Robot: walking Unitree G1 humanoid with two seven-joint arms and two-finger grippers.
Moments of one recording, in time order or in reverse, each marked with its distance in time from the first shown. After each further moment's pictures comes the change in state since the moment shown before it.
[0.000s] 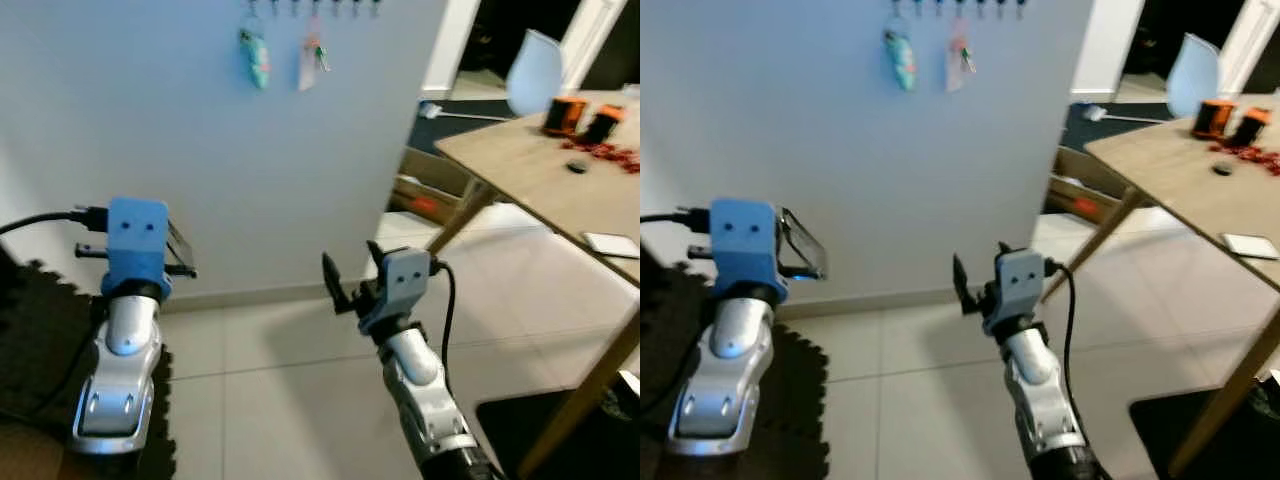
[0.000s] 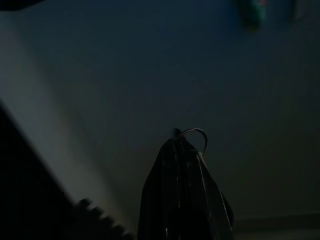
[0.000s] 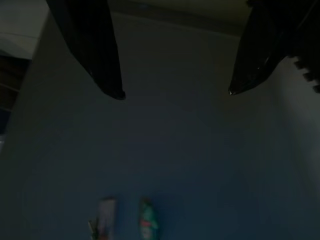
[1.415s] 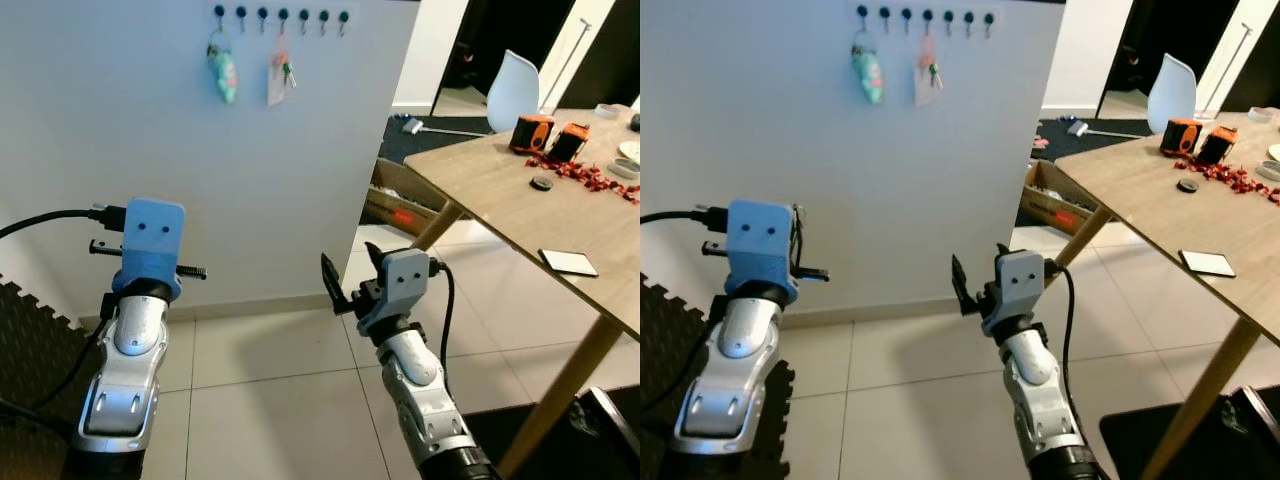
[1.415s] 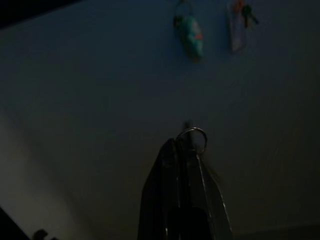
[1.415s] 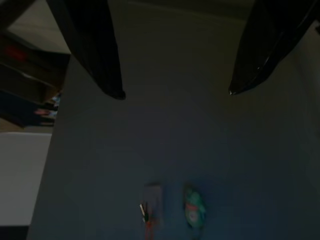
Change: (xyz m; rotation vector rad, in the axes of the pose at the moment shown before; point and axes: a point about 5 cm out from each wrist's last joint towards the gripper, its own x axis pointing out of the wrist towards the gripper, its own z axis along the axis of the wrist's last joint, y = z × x) left arm 0.000 -0.010 0.002 0.025 -0.020 -0.050; right arm -0.001 -0.002 -0.001 0.007 0.003 -0.001
